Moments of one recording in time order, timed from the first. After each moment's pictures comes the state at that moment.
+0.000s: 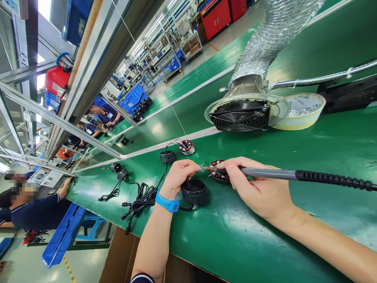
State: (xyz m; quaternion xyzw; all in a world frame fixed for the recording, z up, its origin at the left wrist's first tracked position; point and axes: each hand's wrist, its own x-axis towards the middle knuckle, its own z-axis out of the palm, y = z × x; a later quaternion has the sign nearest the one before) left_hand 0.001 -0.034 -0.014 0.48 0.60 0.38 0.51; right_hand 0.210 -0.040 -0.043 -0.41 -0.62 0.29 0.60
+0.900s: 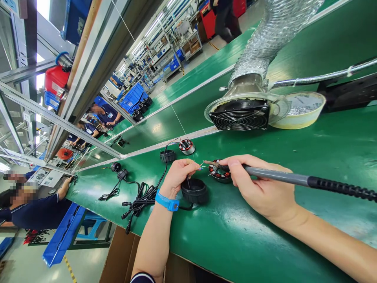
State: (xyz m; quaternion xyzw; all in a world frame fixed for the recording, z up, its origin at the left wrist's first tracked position) left_hand 0.003 -0.033 -0.011 0.48 0.61 0.38 0.50; right_hand 0.211 -0.041 -0.041 -0.43 -0.62 0.23 0.62
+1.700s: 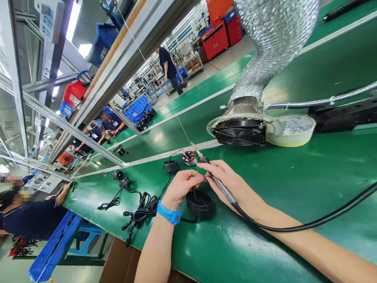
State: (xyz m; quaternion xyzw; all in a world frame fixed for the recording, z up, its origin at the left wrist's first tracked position) left_hand -0.001 -0.037 -0.006 0.52 0.56 0.37 0.53; right_hand 0.172 -0.005 -0.081 -0.27 -0.75 0.17 0.58
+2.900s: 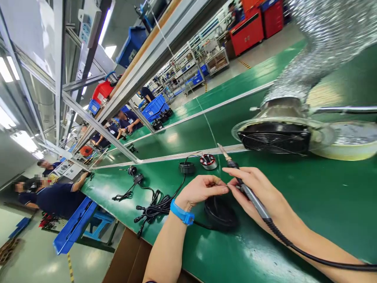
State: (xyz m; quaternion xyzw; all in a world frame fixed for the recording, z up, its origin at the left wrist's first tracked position) left_hand -0.010 -0.033 -0.014 0.53 0.57 0.32 0.54; right_hand 0.177 -0.014 -0.071 -0.26 -0.74 0.11 0.61
